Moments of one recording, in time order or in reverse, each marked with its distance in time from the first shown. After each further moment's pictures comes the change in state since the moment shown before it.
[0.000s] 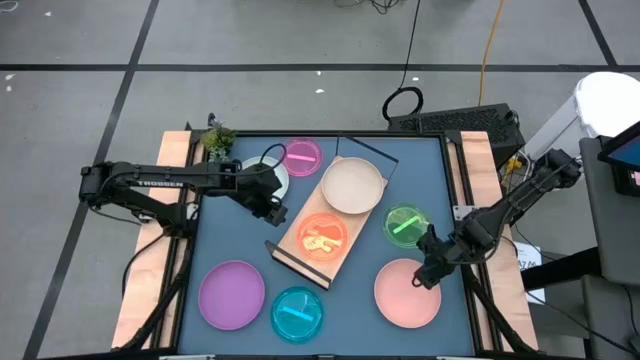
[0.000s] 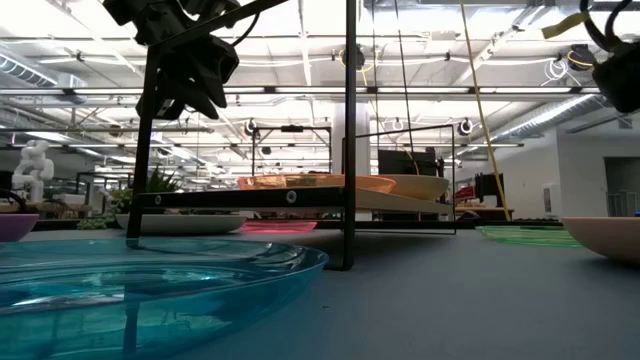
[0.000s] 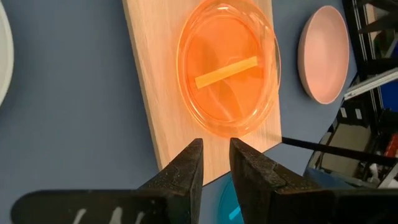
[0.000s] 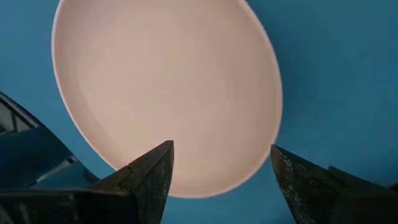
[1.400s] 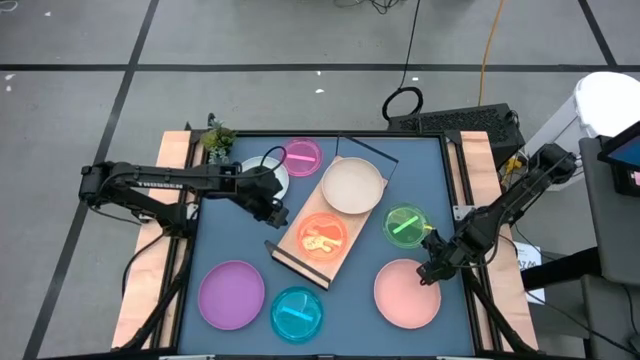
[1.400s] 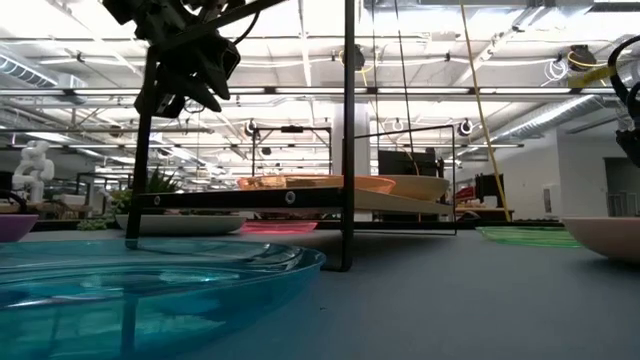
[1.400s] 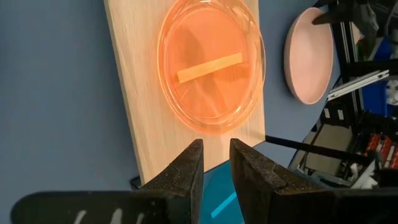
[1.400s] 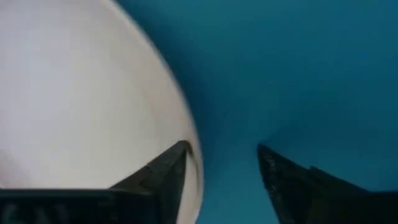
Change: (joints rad) left arm -0.032 0.001 0.000 0.036 0.015 -0.077; right arm 0.096 0.014 -0.256 0.227 0.065 0.177
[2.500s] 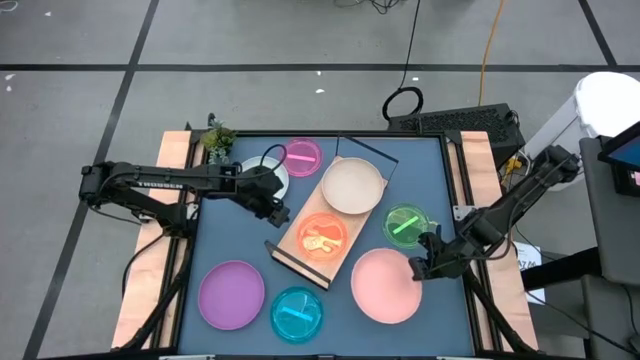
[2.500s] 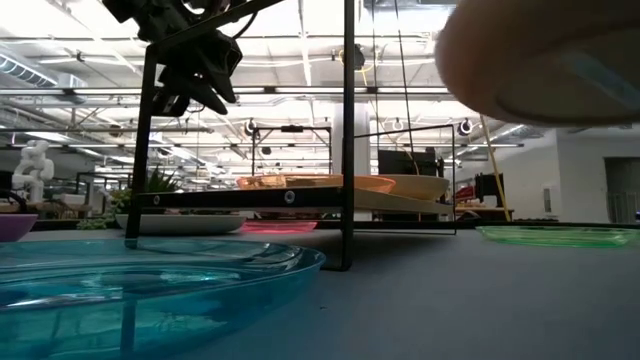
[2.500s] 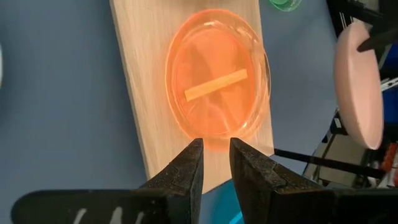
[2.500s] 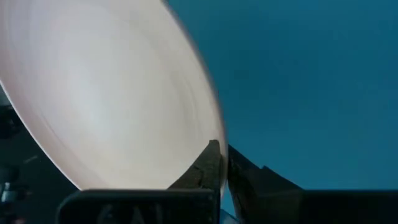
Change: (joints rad) left arm -0.002 0.000 0.000 0.017 -0.072 0.040; right arm -0.047 -0.108 0.232 -0.007 0.146 0.199
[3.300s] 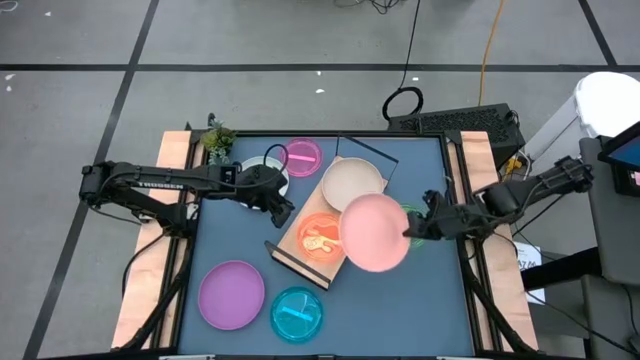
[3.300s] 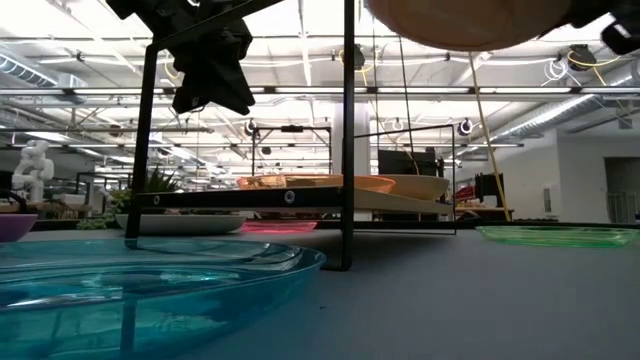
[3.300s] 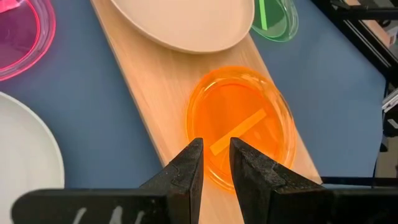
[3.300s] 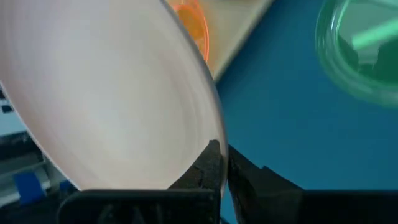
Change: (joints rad) left arm -0.005 0.003 0.000 0.089 -0.190 0.304; right arm -0.335 -0.049 0.334 -0.321 0.126 -0.206
